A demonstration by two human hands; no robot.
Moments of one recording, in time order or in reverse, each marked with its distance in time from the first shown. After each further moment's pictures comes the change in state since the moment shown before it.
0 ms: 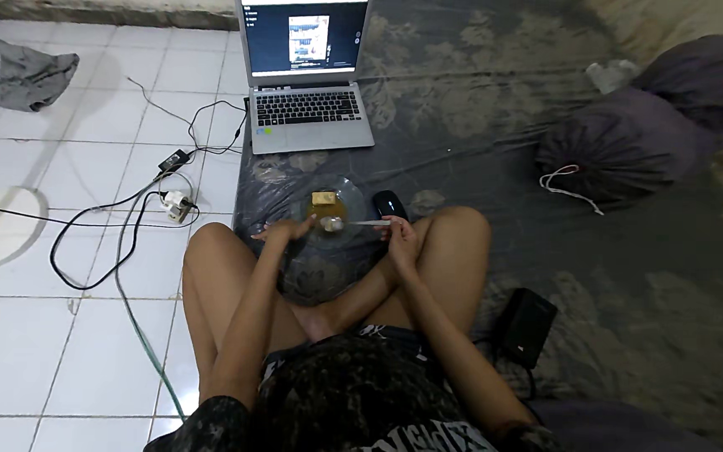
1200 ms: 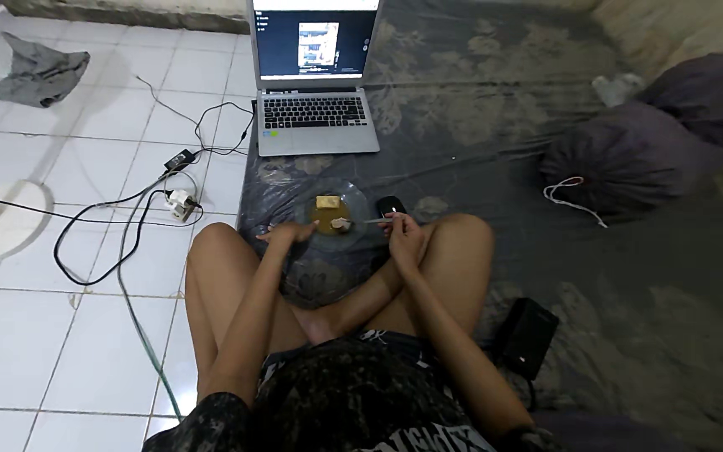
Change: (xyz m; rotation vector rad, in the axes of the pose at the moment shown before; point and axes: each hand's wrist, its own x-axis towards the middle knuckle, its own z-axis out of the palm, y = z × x) left_hand 0.003 0.002 -0.001 0.069 -0.041 0.018; right_hand 0.010 -0.014 0.007 -0.164 0.058 -0.126
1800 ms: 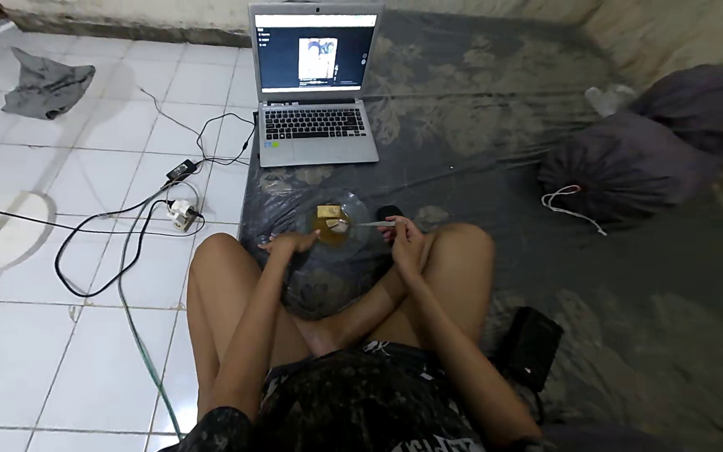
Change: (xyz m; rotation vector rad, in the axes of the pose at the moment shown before) left_hand -0.022 0.006 -0.012 -0.031 -0.033 -0.007; right_hand 0.005 -0.010 0.000 0.149 -0.015 -0.018
